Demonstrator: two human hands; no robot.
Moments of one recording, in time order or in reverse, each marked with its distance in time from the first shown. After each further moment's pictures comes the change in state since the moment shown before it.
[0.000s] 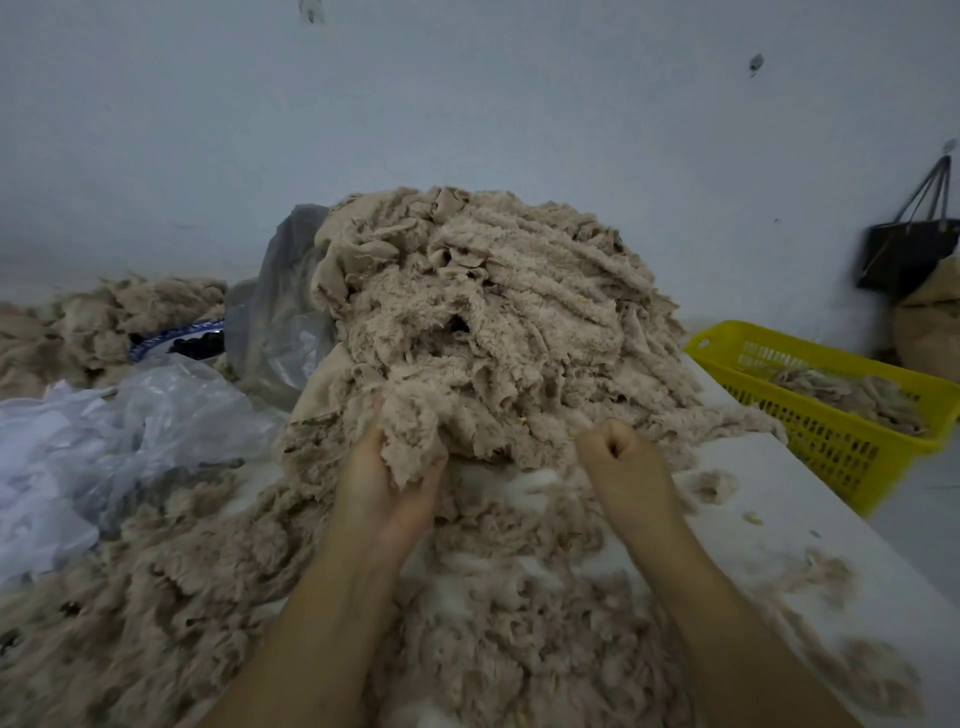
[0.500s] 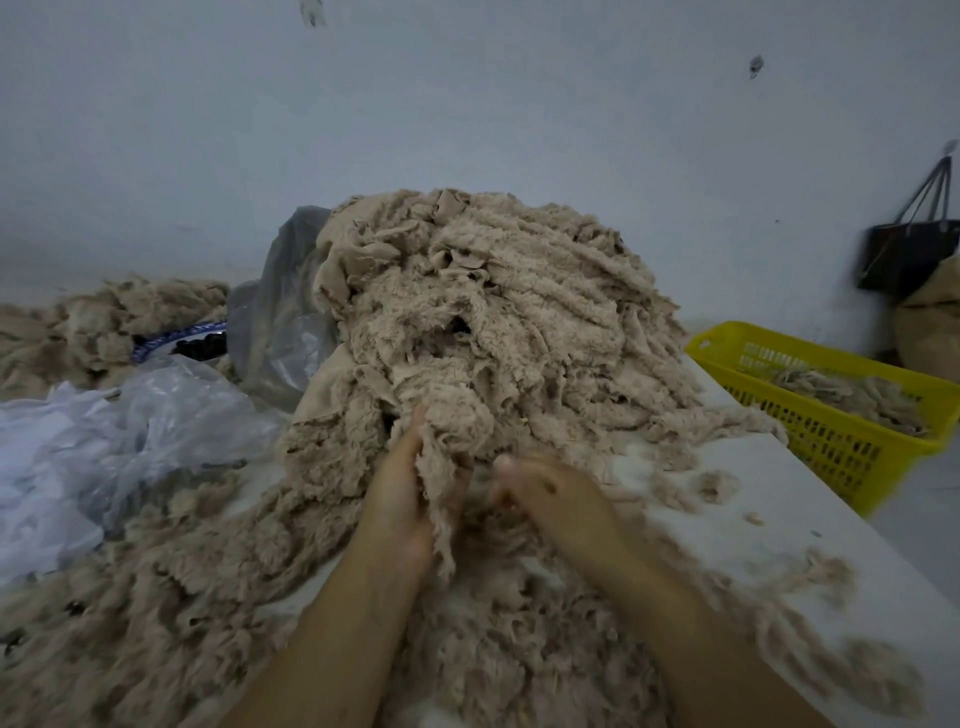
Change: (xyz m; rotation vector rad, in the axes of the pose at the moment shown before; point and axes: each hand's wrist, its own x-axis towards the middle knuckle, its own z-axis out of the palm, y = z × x) left_hand -0.010 -0.013 0.007 0.072 -0.045 -0.126; right_hand -0.022 -0.009 0.025 -0.076 -0.451 -0.096
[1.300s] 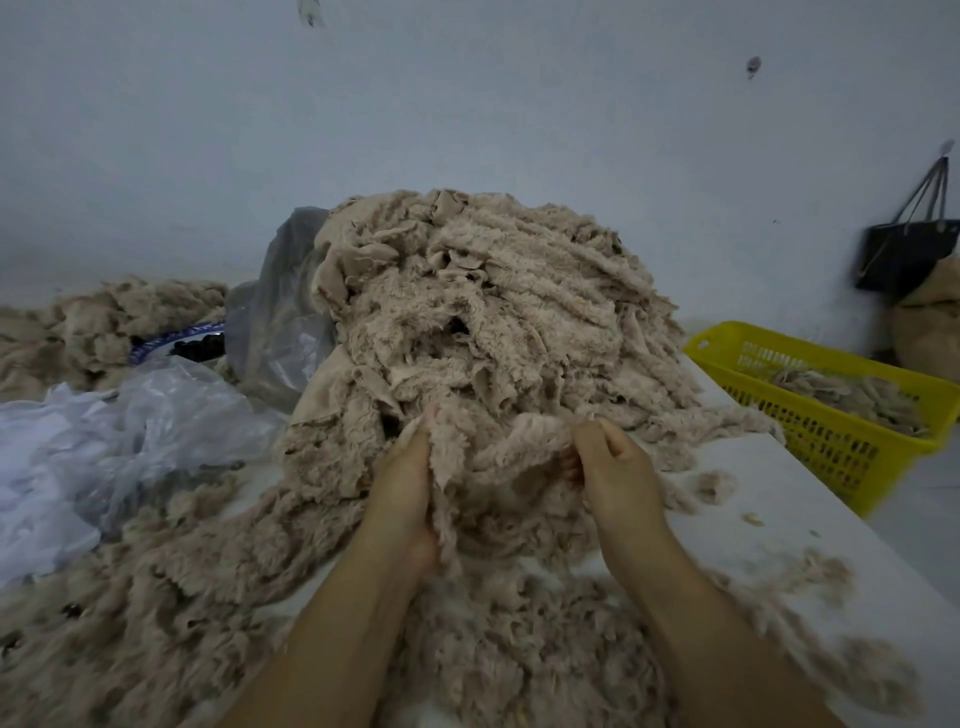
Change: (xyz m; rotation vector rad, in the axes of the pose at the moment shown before) left_hand -0.003 0.000 0.001 0.300 0.016 0.036; right_hand 0.005 0.005 -0.017 0.354 0.458 0.171
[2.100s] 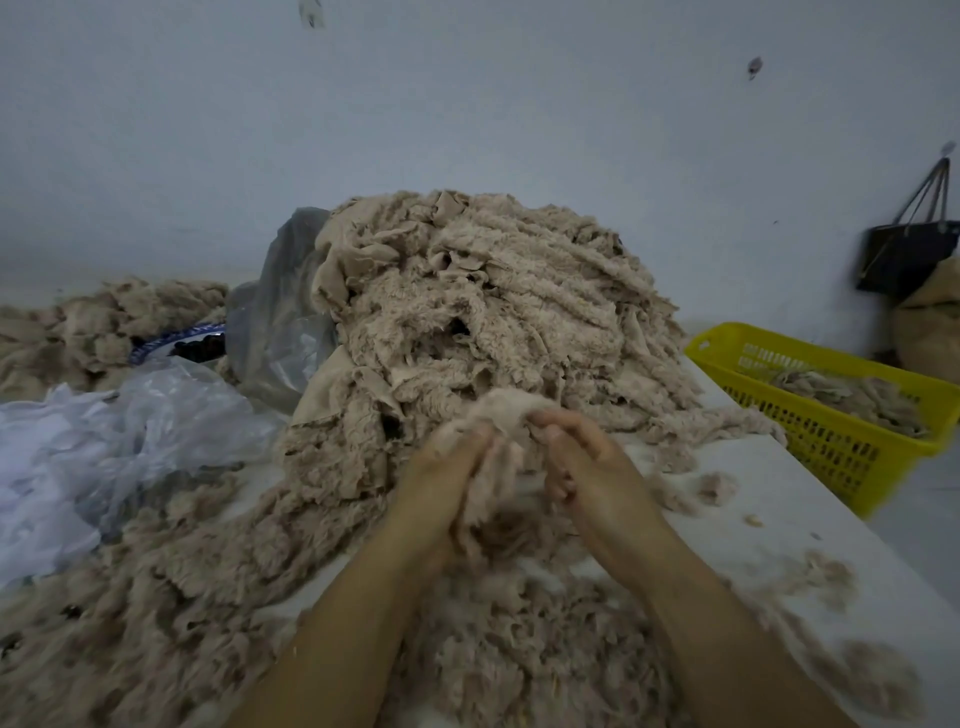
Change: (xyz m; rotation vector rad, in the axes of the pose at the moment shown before) left_hand 0.002 -0.010 0.002 0.361 -0.119 0.158; right_hand 0.007 0.003 0.002 0.172 -0.274 -0.022
